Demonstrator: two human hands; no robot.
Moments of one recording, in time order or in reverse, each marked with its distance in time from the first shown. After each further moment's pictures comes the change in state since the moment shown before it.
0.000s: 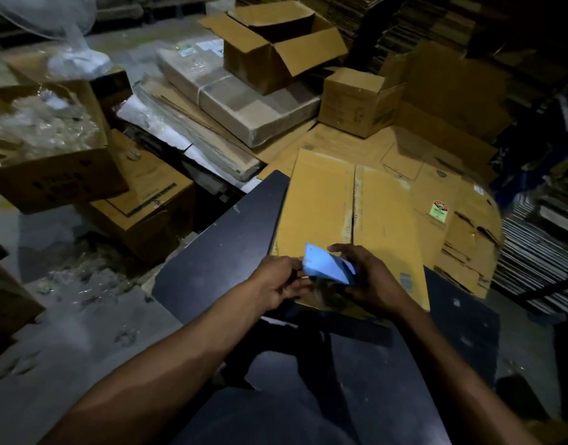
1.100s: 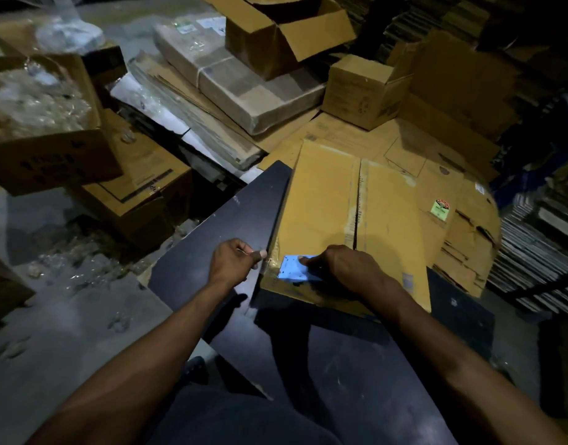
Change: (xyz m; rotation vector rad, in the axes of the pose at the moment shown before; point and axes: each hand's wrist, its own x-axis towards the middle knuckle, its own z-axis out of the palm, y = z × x) left_hand 0.065 -0.005 -0.115 0.603 0.405 0.404; right_hand 0.057 -0.032 0.023 -0.708 -0.294 -0.045
